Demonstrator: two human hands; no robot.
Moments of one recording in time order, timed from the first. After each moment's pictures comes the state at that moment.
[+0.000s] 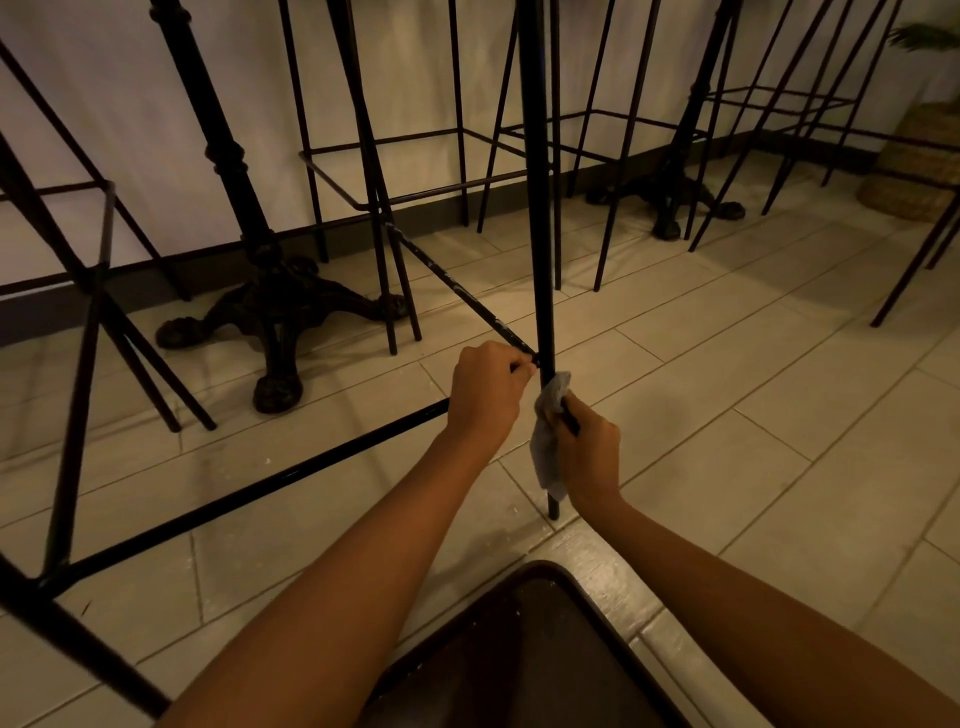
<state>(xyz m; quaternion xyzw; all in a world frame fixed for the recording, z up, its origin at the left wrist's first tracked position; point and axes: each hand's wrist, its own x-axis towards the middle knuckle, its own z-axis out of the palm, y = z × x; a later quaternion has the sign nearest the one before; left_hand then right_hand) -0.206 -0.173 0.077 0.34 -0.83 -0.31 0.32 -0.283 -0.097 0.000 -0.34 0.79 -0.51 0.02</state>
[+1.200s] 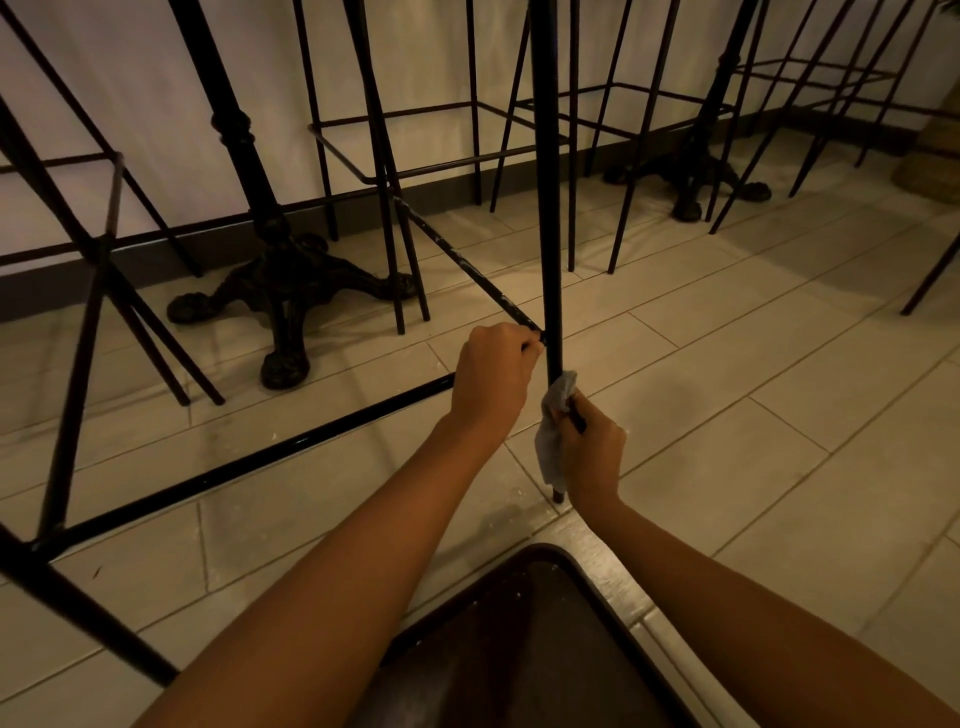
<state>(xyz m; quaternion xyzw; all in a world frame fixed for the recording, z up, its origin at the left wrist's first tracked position) -0.208 -0.170 0.072 0.33 -0.85 -0.25 0.33 -0.285 -0.098 -0.030 -0.31 0.77 -0.56 0.03</state>
